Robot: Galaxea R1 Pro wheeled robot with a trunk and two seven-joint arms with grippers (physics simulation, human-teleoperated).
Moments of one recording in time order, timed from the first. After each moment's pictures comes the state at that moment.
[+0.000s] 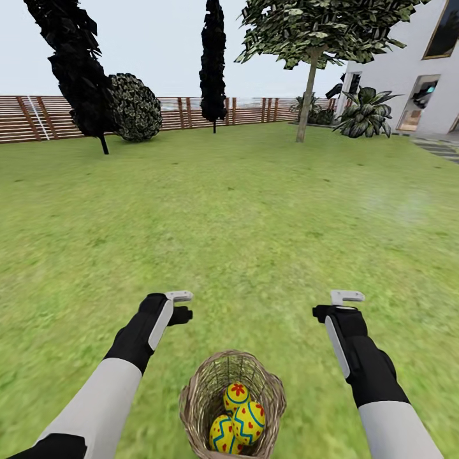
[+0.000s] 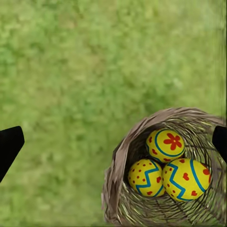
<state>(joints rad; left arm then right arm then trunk) -0.78 -0.12 -0.03 -0.88 0.21 0.92 0.28 -0.59 -0.01 -0.06 -1.24 0.03 0.84 -0.30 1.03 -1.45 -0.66</state>
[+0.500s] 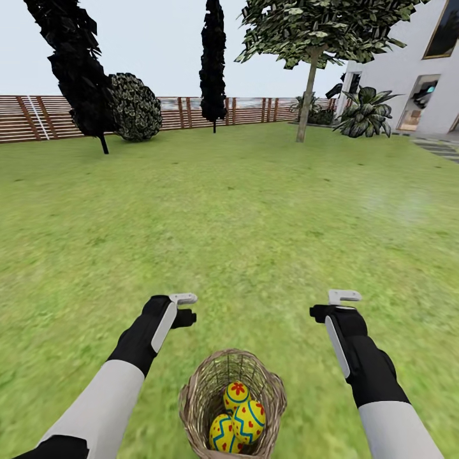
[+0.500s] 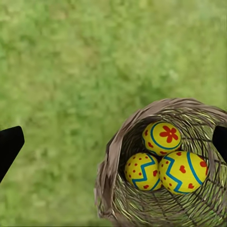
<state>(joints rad) -0.77 -0.13 -0.05 -0.87 0.23 0.92 0.29 -0.59 -0.01 -0.06 -1.24 0.03 0.84 -0.25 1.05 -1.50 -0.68</state>
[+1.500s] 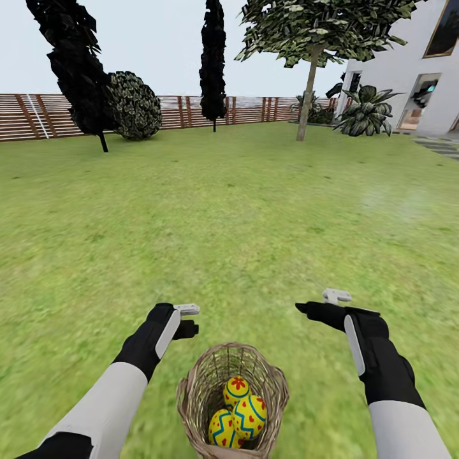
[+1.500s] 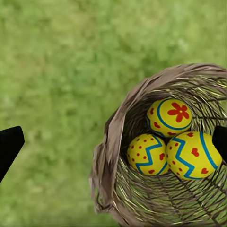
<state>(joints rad) -0.77 -0.14 -0.06 -0.77 0.23 0.91 0.28 -0.59 -0.02 -0.23 -1.25 0.03 0.84 0.28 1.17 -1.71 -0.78</state>
